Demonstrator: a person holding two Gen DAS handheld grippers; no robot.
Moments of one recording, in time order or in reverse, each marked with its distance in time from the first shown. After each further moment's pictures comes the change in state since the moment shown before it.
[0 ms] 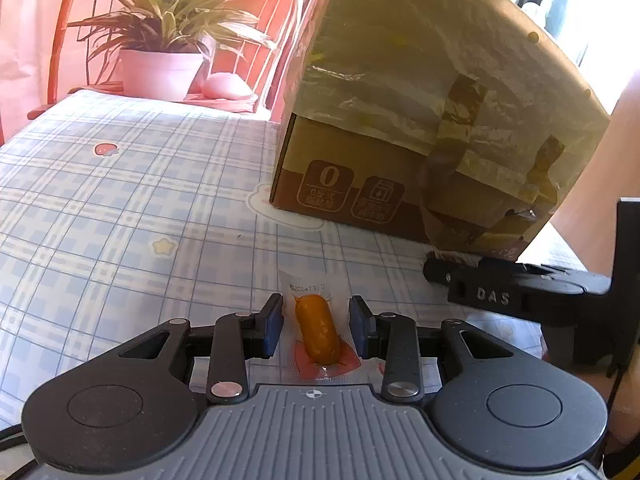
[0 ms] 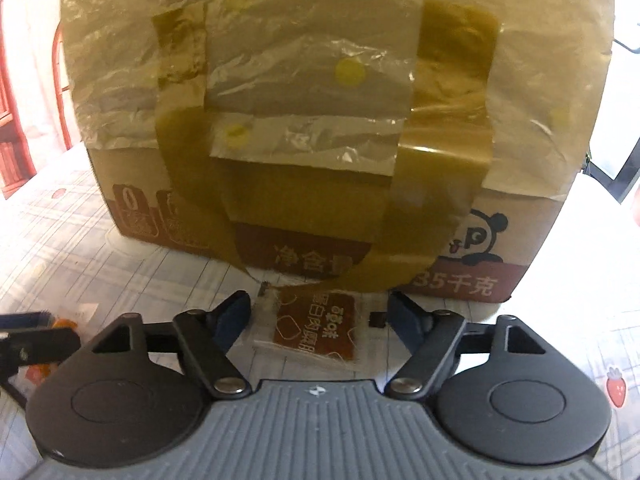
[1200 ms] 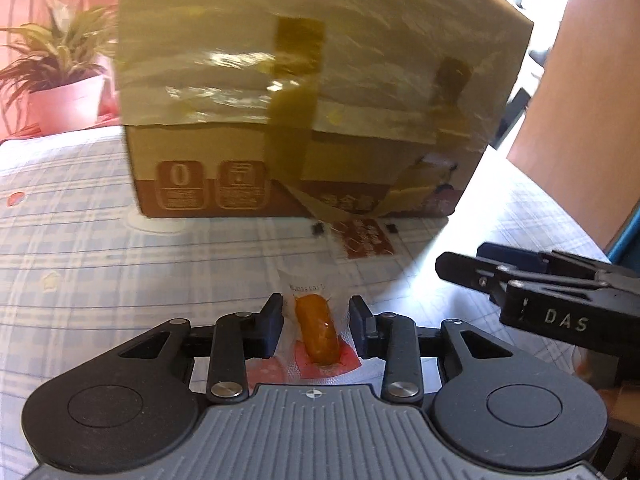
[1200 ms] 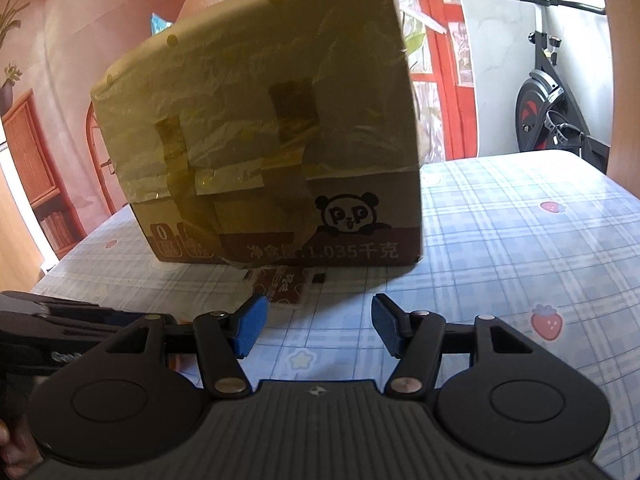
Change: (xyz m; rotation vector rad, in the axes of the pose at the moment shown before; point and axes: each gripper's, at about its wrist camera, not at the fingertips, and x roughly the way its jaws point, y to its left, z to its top) left arm 0.022 -0.081 -0.003 0.203 0.068 -0.045; right arm -0.082 -0.082 -0.043 0.145 -0.140 0.160
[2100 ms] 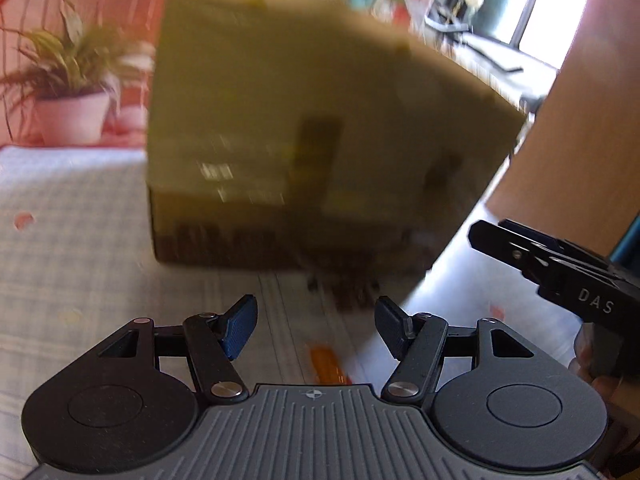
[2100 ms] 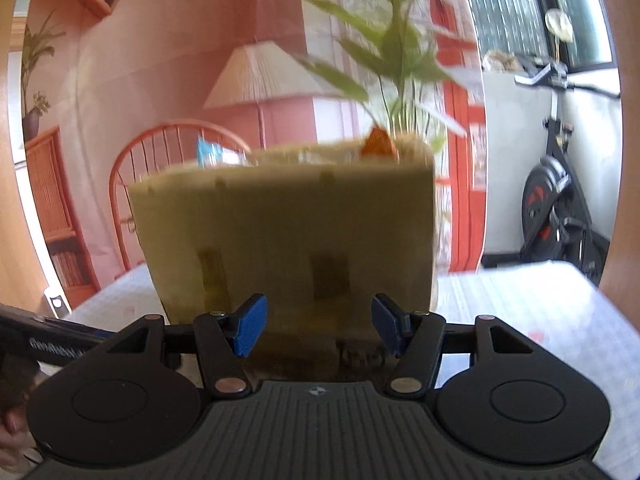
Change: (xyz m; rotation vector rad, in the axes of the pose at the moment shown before) left arm -0.023 0.016 0.037 -0.066 -0.025 -0.081; right arm -0.044 0.017 0.054 -0.088 -0.173 -0.002
